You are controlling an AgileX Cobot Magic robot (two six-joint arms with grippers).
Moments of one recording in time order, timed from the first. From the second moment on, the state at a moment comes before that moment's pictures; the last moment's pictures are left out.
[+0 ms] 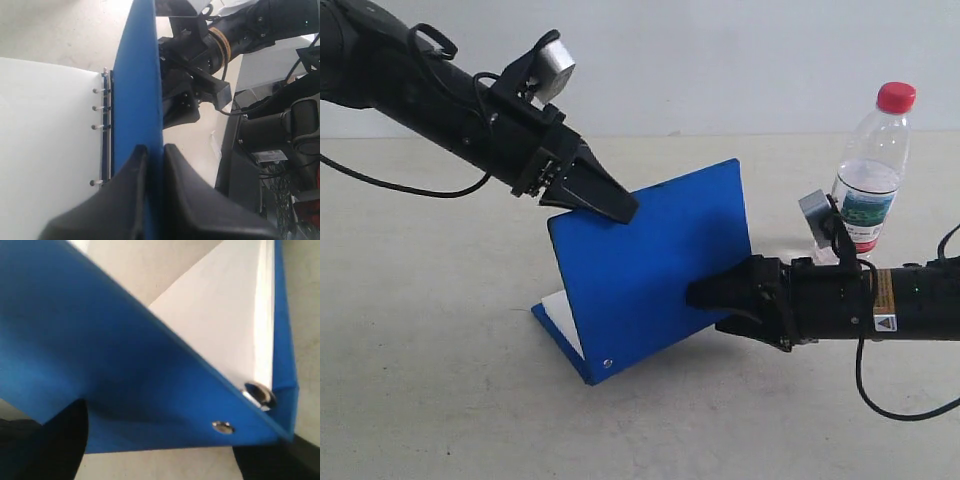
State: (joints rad) left arm -0.31 1.92 -1.37 -1.10 1.21 1.00; right arm 0.10 2.01 -0.66 -1.29 -1.13 1.45
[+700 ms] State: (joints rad) left arm -0.32 2.10 -1.32 -0.88 1.03 0.90; right arm 0.10 2.01 -0.66 -1.27 -1.15 1.33
